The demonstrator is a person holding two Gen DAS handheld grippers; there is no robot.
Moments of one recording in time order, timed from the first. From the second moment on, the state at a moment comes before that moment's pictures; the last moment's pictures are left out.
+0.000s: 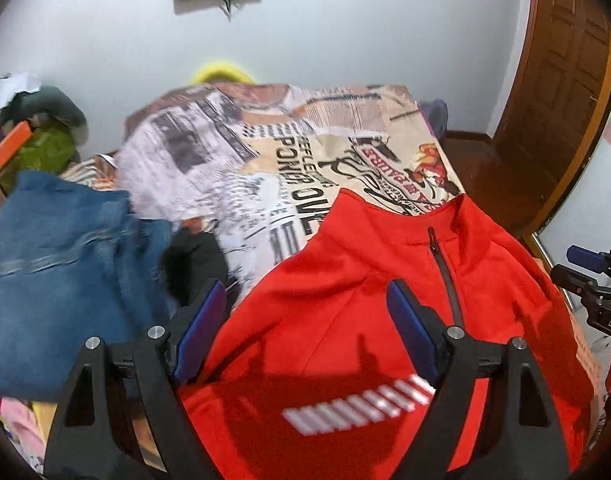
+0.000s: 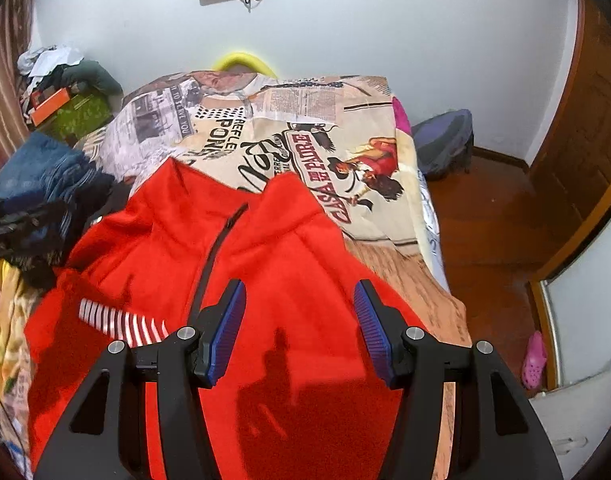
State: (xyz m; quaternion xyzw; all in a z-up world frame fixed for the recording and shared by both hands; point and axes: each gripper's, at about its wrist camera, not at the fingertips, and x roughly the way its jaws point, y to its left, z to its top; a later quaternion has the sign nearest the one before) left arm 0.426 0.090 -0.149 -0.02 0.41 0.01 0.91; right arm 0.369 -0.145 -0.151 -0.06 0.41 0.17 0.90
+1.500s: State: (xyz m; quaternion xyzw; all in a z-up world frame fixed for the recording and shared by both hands) left arm 0.411 0.050 -0.136 0.01 0.41 -0.09 0.91; right arm 0.384 -0.164 -0.133 0.04 0.43 0.30 0.85
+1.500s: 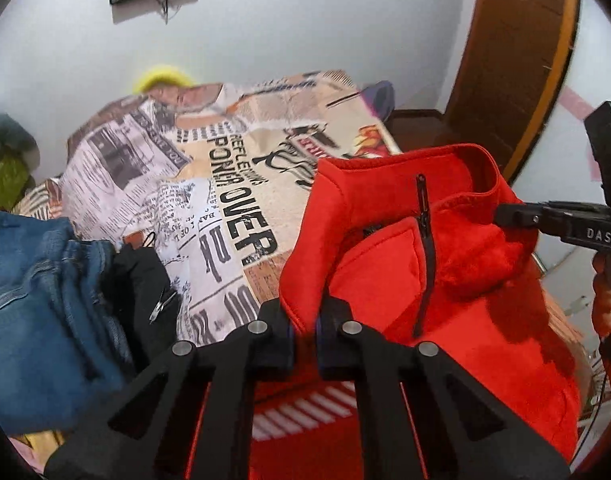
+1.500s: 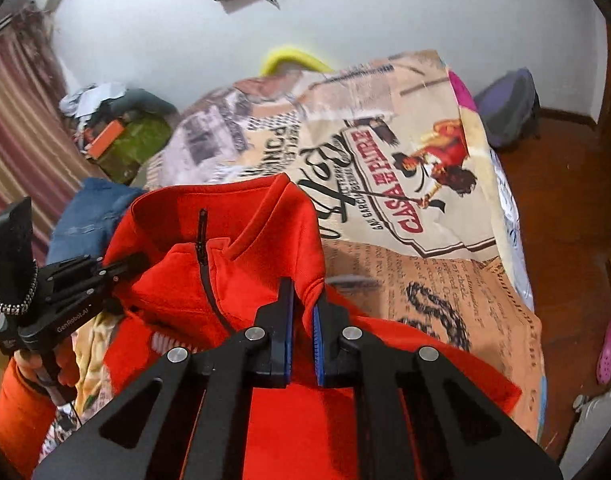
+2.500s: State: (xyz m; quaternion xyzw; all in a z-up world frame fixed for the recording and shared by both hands) left arm 0.223 0.034 -0.191 -0.01 0.46 -0.11 0.88; right arm 0.213 -0.181 -0.184 -0.03 0.45 0.31 0.83
